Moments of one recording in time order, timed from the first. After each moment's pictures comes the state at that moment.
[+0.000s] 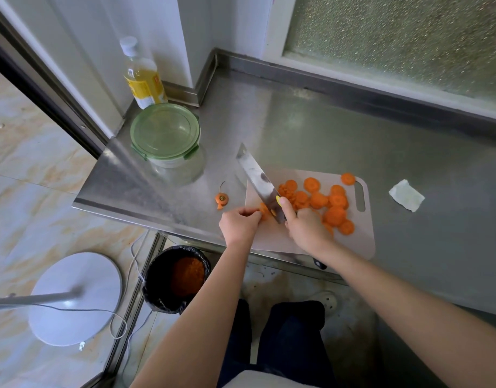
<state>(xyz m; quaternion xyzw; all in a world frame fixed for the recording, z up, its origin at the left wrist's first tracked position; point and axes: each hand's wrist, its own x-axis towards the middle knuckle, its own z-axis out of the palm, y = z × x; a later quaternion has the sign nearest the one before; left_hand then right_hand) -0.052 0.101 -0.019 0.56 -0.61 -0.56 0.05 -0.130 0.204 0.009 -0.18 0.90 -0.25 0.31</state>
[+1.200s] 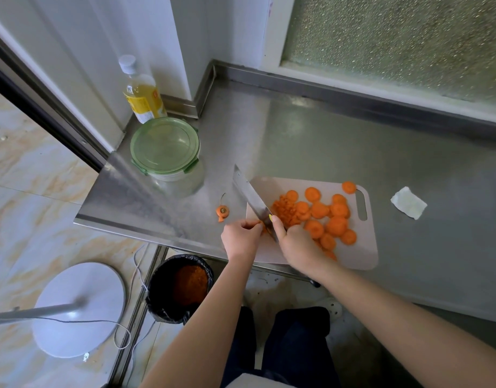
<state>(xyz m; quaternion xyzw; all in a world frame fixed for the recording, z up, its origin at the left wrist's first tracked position) -0.054 0.101 -0.017 0.55 -0.63 -0.55 0.05 -0.118 0.196 0.015 -0.20 0.88 -0.21 0.38</state>
